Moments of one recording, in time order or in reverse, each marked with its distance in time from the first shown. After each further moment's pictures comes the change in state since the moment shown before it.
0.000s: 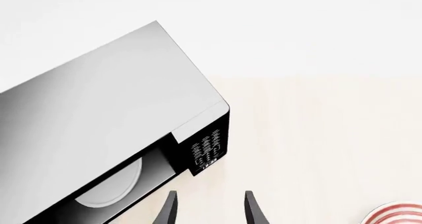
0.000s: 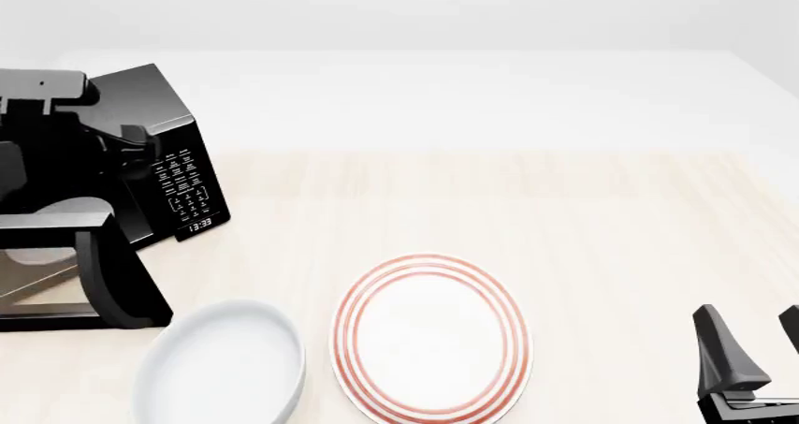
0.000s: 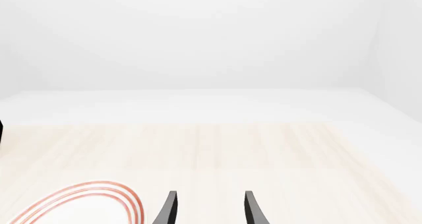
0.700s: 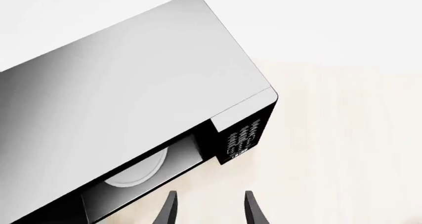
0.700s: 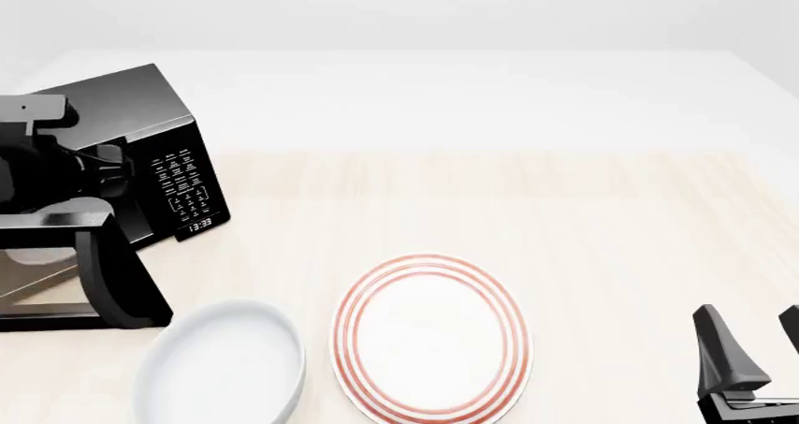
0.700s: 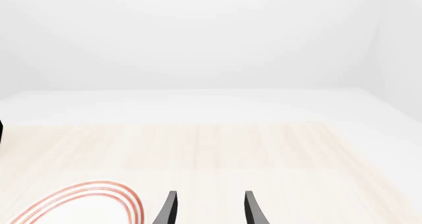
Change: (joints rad) left arm 0.119 0.060 0.031 -0.022 0.023; right arm 0.000 0.000 0.000 0.000 0.000
